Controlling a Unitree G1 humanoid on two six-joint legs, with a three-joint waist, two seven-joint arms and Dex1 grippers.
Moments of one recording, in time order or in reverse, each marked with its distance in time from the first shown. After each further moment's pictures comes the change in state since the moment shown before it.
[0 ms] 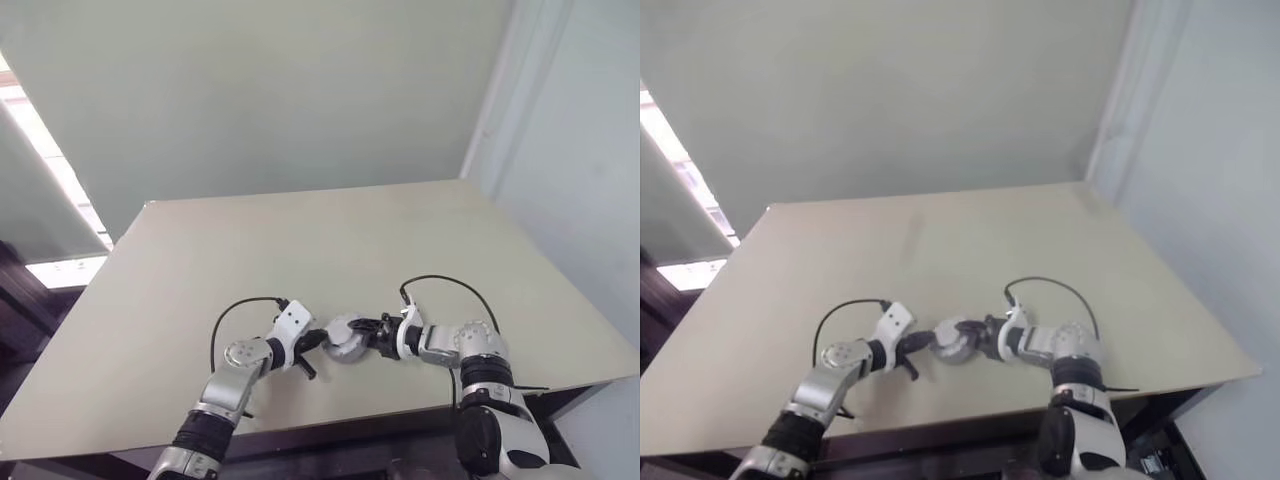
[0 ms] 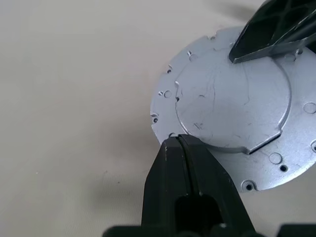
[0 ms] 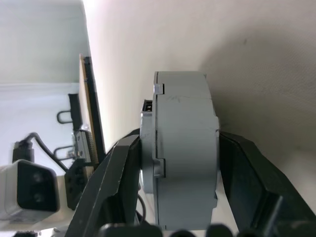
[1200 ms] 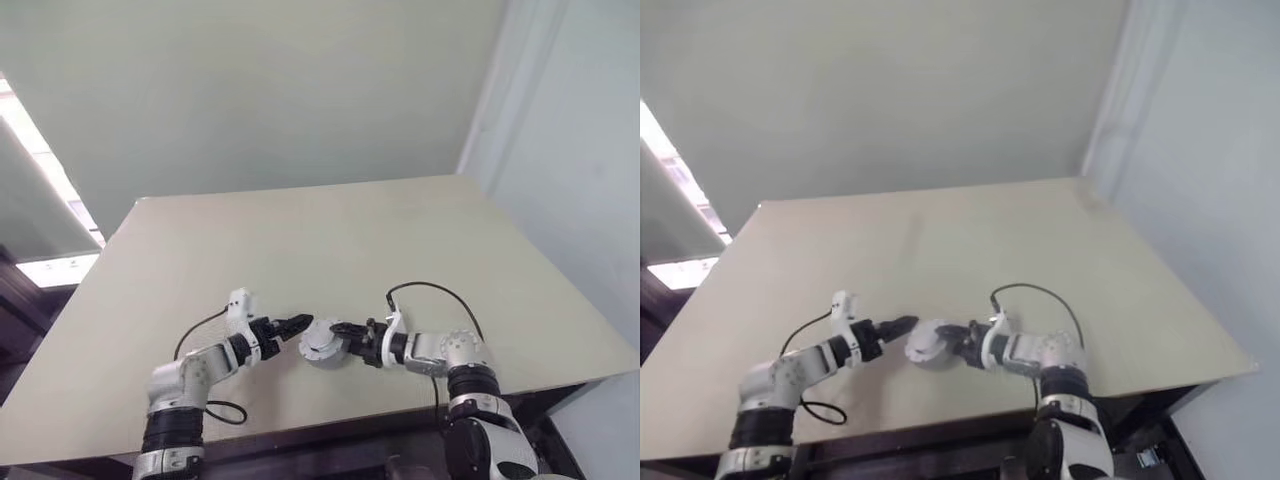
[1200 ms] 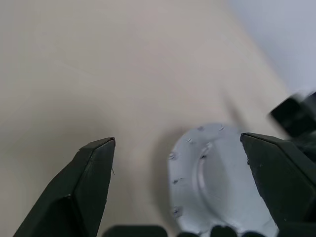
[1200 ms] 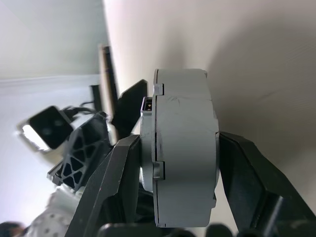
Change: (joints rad) left arm -0.001 -0.039 0.485 -0.108 -0.519 0.647 0.042; right arm 0.051 0.074 0.009 -0.039 0.098 0.027 0.014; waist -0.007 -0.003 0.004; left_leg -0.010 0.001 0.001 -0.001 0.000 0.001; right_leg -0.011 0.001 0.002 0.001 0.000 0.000
